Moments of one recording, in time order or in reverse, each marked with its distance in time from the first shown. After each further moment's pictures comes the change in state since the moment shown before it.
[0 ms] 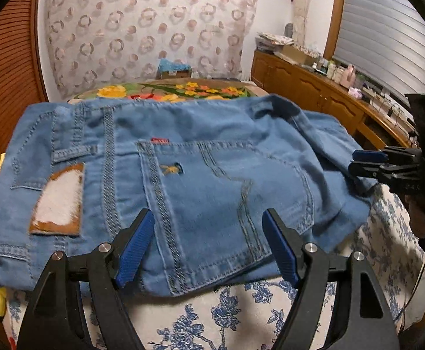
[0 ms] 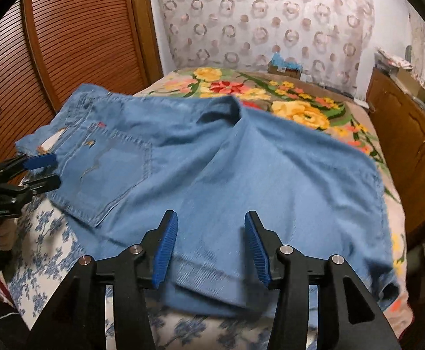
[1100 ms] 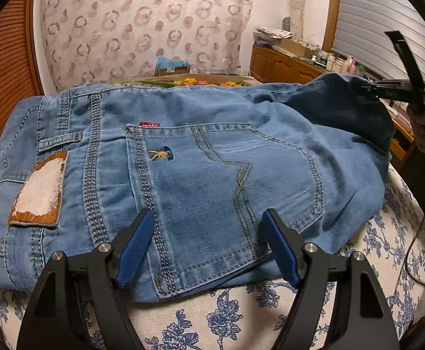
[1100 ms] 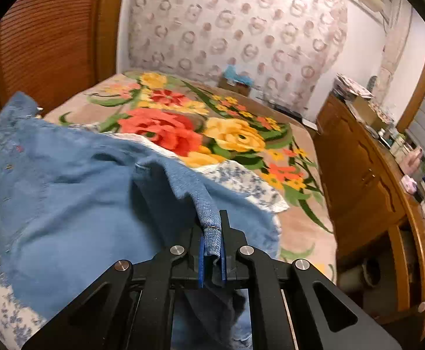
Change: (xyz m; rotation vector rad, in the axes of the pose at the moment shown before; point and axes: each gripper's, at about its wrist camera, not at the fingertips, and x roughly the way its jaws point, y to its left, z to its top) left arm 0.016 -0.007 -0.009 0.031 0.008 0.020; right arm 0.014 -0.070 0.075 -0.093 -0.007 -0.330
